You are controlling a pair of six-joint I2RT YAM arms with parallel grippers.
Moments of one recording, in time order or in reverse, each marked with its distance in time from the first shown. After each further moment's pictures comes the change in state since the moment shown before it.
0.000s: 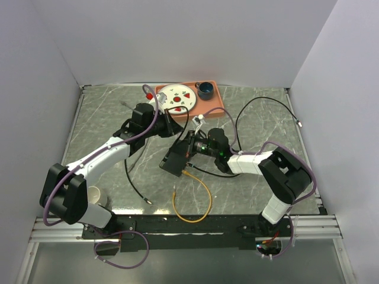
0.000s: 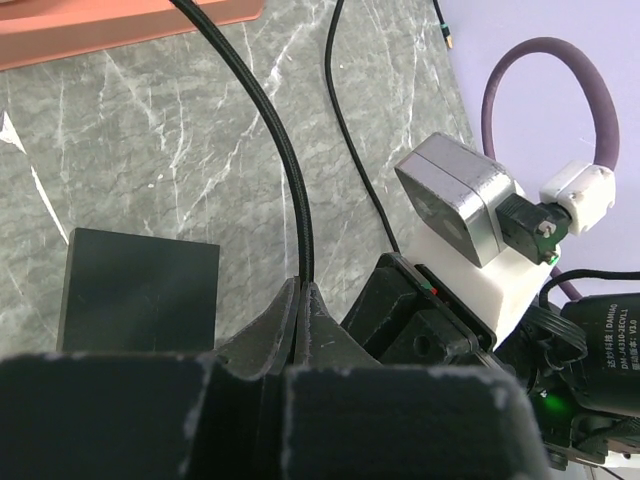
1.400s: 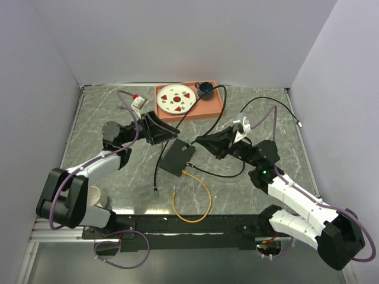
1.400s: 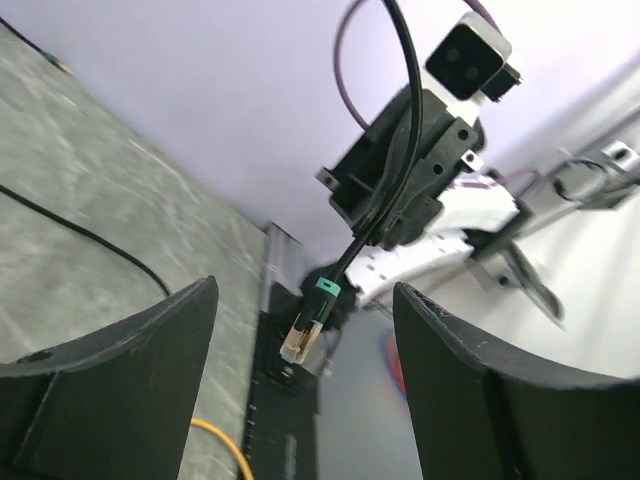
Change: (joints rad) left arm 0.193 -0.060 -0.337 1.136 0.714 -0.561; right arm -0.114 -0.717 -0.172 -0.074 -0.094 -0.451
